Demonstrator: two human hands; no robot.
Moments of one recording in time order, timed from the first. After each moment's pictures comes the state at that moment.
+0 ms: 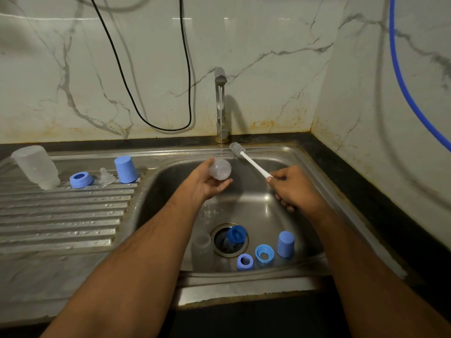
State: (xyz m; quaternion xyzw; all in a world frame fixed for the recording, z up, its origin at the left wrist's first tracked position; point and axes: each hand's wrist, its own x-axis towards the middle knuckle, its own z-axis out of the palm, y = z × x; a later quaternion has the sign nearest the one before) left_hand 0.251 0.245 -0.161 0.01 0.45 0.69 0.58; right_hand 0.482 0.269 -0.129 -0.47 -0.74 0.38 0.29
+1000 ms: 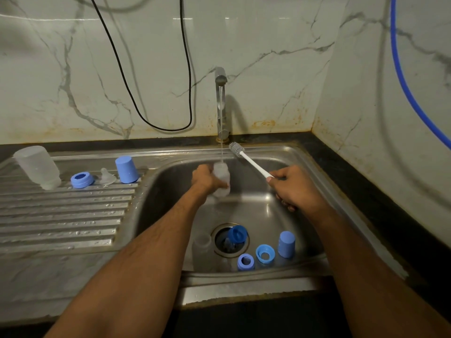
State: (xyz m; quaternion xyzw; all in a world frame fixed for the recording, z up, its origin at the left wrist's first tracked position) left_hand 0.254 0.239 -0.172 0.38 0.78 0.45 0.21; right_hand 0.478 0.273 -0.130 -0.50 -0.74 0.35 0.28
